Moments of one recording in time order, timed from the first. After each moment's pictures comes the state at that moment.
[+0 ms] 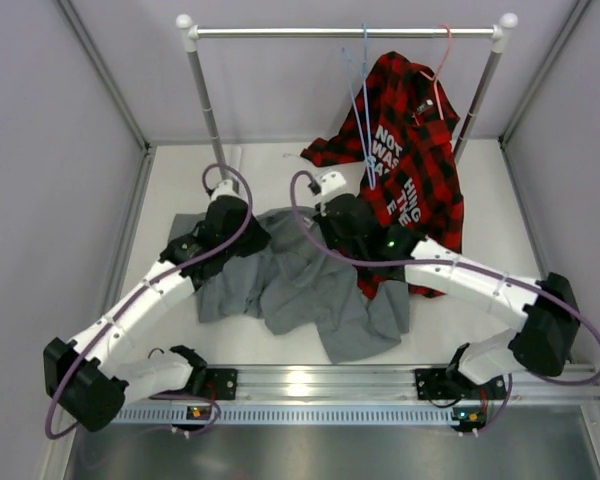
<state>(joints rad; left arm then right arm) -0.54 1.13 1.01 -0.53 -0.17 -0.81 0.97 1.45 1.20 -0.29 0.41 0.13</state>
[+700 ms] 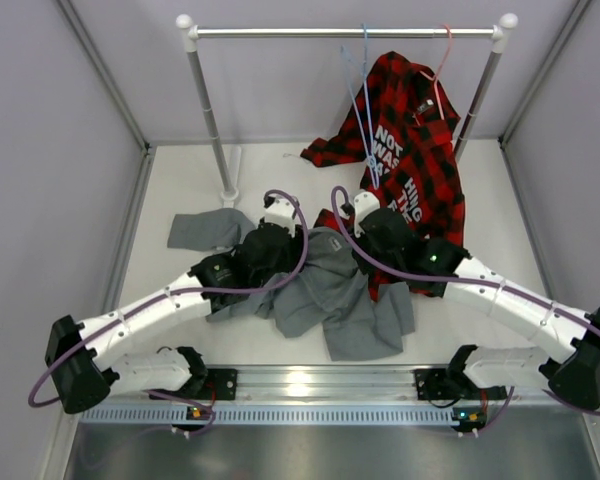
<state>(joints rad) -0.93 1.14 0.93 -0.32 -0.40 -0.43 0.89 1.18 1.05 -0.56 0.23 0.20</state>
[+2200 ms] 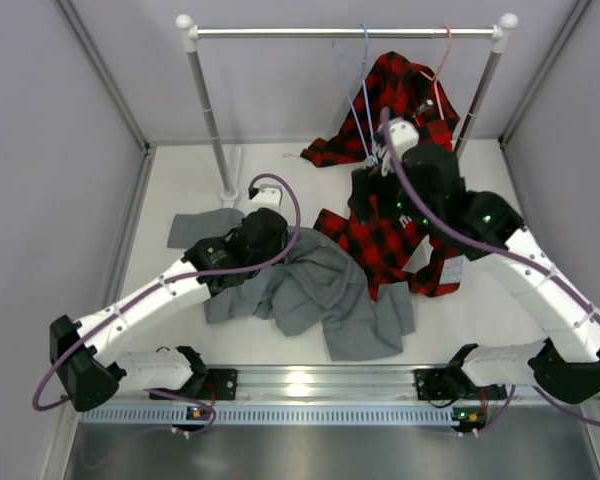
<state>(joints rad) -0.85 1.19 1.10 -0.63 -0.50 -0.49 0.79 1.23 1.48 -0.77 0.19 0.19</state>
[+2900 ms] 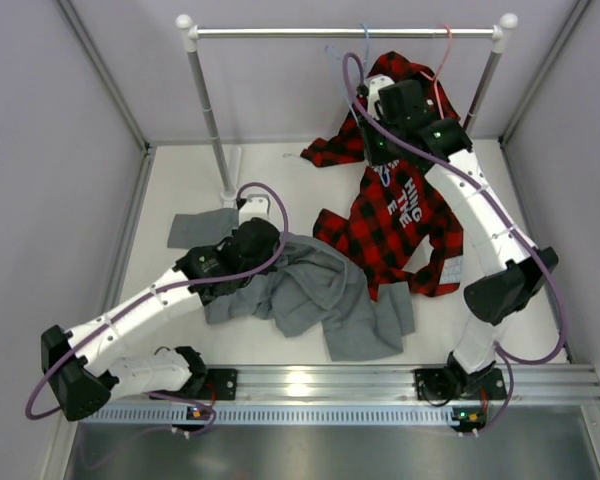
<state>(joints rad) -0.85 1.12 1.02 -0.68 -0.49 -0.60 0.50 1.77 2.08 -0.96 0.11 0.02</state>
